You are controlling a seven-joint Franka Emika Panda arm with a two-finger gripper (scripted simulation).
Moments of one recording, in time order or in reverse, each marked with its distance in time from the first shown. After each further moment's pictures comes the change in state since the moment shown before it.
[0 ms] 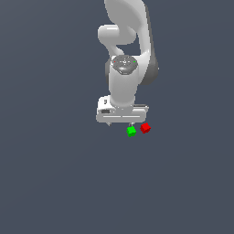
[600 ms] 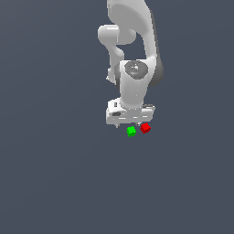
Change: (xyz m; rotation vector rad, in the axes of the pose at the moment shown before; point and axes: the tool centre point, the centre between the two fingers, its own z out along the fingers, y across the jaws) arm -0.010 -0.036 0.020 0.003 0.006 -0.095
